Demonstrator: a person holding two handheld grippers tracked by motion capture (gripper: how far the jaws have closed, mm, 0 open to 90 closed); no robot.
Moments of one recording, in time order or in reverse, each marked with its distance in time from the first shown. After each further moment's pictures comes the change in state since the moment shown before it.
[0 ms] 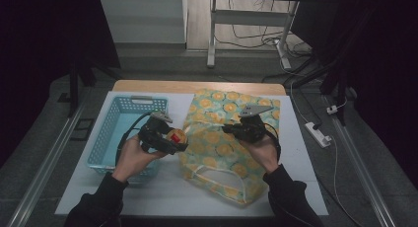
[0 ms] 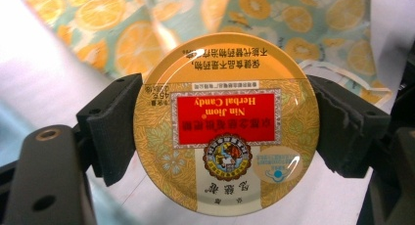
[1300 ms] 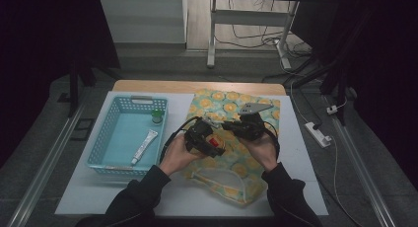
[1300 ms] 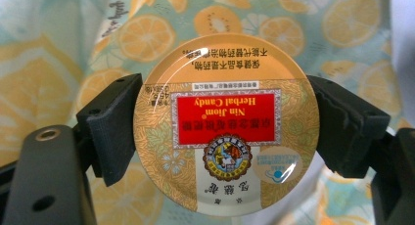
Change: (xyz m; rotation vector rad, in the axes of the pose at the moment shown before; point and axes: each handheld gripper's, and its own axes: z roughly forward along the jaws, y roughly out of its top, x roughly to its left) left arm -0.023 0.051 0.109 0.062 -0.037 0.082; right arm -0.001 0.005 0.001 -0.025 -0.021 0.001
